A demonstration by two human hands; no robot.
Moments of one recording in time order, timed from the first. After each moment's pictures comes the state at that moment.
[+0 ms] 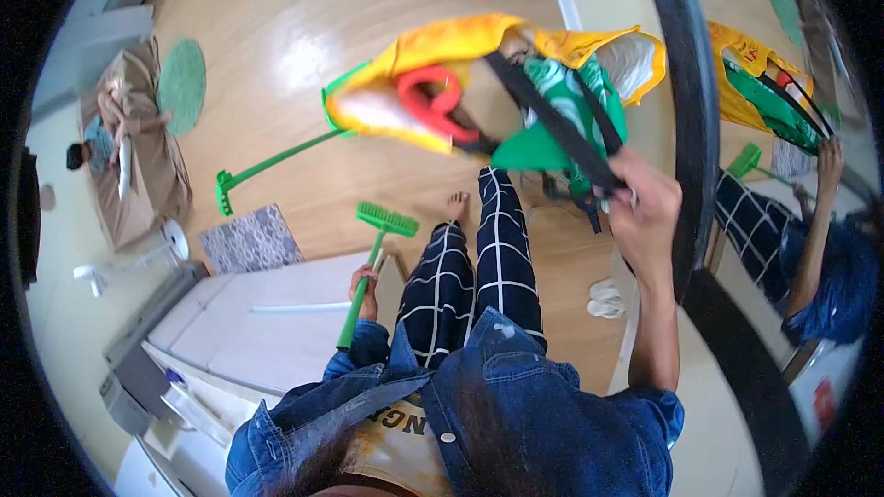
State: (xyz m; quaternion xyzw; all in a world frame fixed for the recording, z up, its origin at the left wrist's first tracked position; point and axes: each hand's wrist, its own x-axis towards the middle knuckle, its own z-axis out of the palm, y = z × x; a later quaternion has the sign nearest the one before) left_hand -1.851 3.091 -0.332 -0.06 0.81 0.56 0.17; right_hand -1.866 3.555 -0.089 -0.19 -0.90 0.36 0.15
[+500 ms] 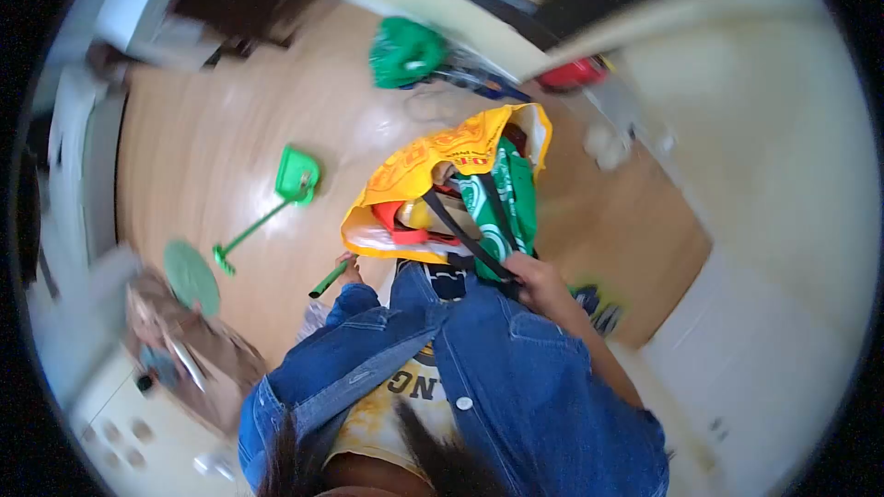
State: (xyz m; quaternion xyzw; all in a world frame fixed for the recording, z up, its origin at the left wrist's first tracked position) left_hand -1.873 3.052 -0.310 0.17 0.77 0.55 0.28; right_hand -1.560 3.249 -0.034 -0.48 -0.68 0.54 0.14
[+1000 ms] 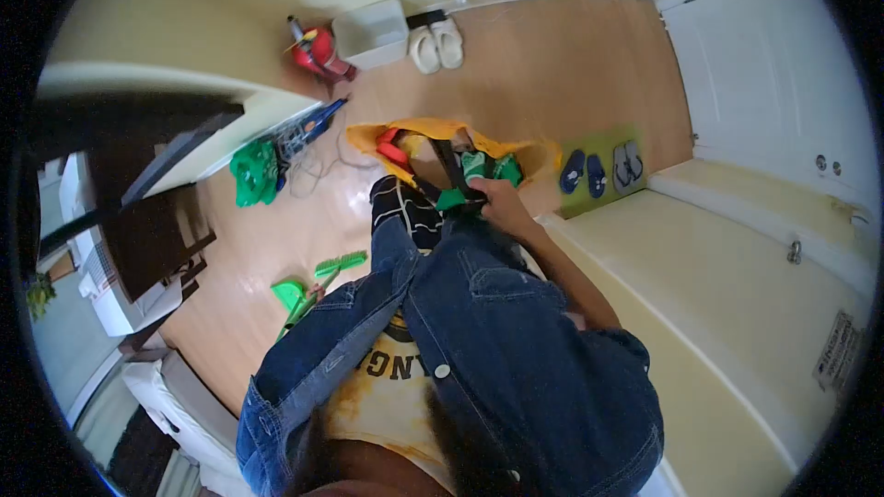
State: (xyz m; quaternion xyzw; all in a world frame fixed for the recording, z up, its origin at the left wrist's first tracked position) left_hand -1.757 3.143 -0.280 0.34 0.73 0.43 0.41; right_hand -1.270 3.107 -0.114 -0.69 -0.47 0.39 0.38
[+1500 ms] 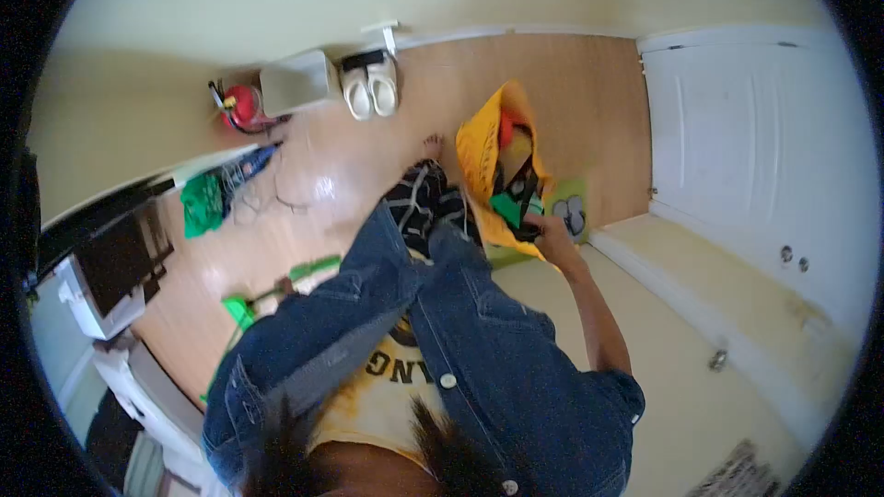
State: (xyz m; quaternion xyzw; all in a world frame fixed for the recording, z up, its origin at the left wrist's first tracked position) left_hand -1.474 3.186 -0.301 0.21 0.79 0.44 0.37; right_hand -0.902 3.068 -0.090 -0.76 -0.42 0.43 0.25
